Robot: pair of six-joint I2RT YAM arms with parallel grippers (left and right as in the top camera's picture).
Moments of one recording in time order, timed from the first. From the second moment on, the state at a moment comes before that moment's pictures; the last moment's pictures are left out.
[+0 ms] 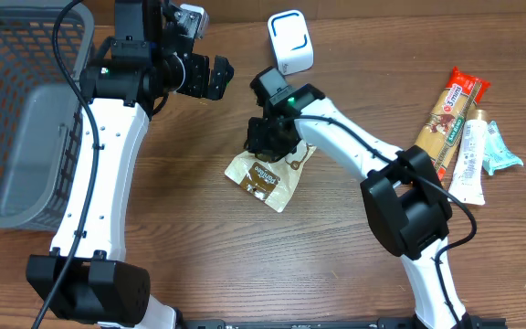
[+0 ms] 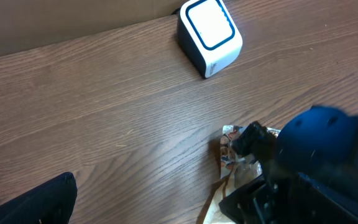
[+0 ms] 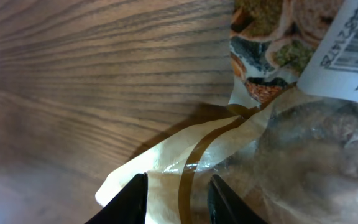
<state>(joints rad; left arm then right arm) -0.09 1.72 1.76 -0.89 0.25 0.12 0.62 2.27 1.84 -0.83 -0.30 0.65</state>
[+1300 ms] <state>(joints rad) -0.09 1.72 1.76 -0.89 0.25 0.12 0.36 2.08 1.81 -1.06 0.03 0.17</state>
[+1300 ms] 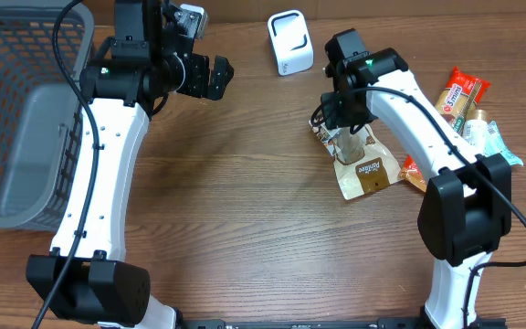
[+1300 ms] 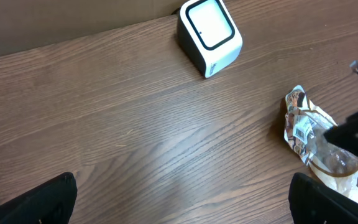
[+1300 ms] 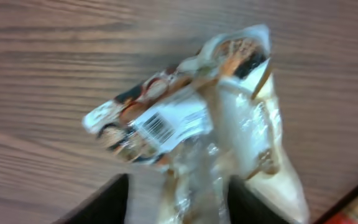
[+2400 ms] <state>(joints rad) -0.09 1.72 1.76 -0.89 0.25 0.12 0.16 2.08 1.41 -0.66 -0.34 -0.13</state>
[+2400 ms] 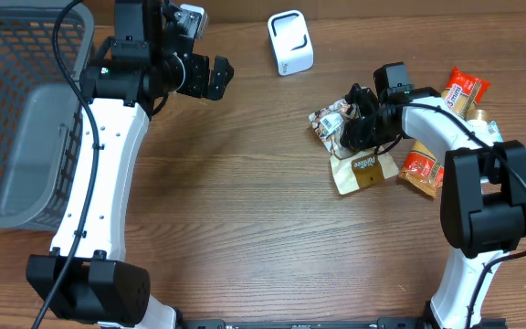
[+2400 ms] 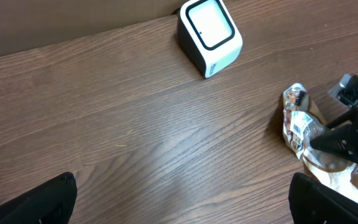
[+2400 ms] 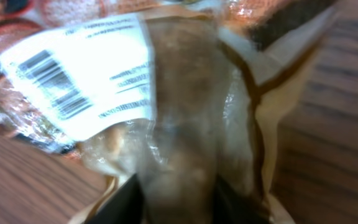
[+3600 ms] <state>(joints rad) -0.09 1.72 1.76 -0.89 0.25 0.12 0.58 1.60 1.55 -0.79 0.10 0.33</state>
